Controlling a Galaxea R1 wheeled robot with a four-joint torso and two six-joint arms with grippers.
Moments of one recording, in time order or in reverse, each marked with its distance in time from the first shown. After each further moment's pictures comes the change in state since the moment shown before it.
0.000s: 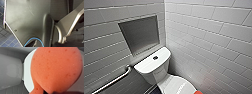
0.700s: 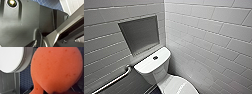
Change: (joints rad) left arm -0.089 -0.296 0.492 0.000 0.003 0.002; right arm -0.413 -0.231 0.106 -0.117 0.071 -0.001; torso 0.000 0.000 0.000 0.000
